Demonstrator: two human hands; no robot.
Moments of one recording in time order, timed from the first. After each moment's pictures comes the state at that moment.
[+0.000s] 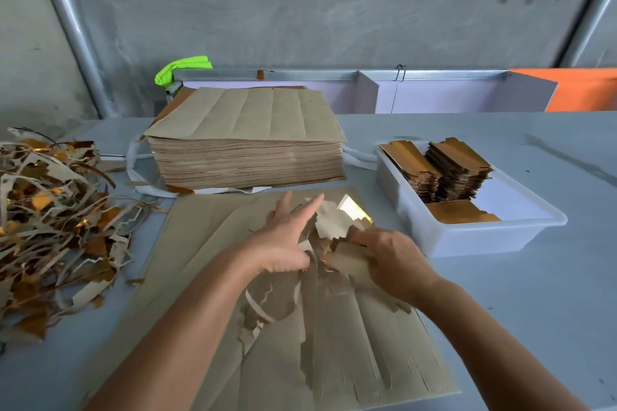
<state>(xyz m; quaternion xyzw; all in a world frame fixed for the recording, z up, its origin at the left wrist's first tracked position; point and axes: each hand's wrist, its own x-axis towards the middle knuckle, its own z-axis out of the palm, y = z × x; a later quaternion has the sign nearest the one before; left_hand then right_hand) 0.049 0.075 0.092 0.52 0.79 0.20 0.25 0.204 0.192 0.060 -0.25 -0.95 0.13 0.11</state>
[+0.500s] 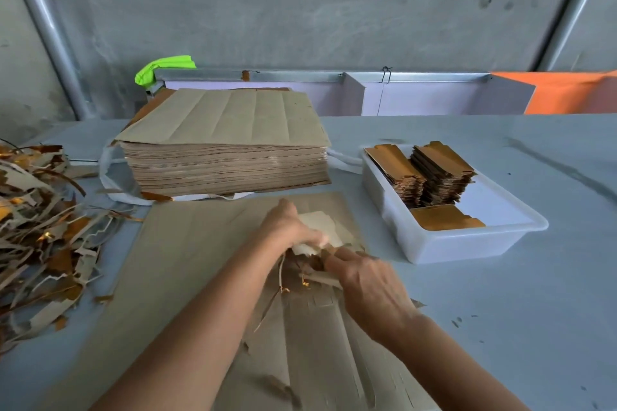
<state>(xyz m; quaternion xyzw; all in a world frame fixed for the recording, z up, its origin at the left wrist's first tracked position) 0.034 0.157 0.066 0.30 0.88 0.27 0.23 0.206 0.174 0.044 -0.18 -0.97 0.02 0.16</state>
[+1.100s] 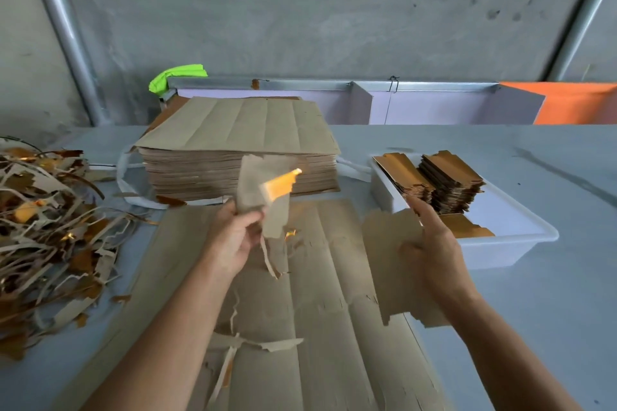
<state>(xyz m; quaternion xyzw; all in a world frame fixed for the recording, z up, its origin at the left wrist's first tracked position) -0.009 0.089 0.060 0.16 0.54 0.78 0.28 0.230 0.210 0.083 -0.39 -0.78 0.36 0.33</state>
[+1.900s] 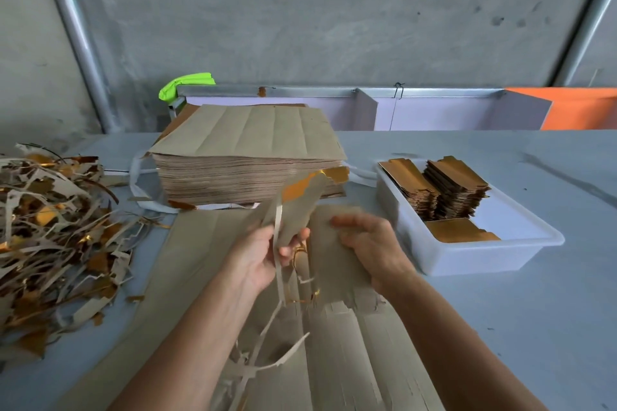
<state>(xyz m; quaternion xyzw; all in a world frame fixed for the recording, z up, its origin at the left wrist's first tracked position) 0.042 0.072 0.089 0.06 0.46 0.77 0.43 0.162 0.176 0.091 -0.36 -0.67 0.58 0.27</state>
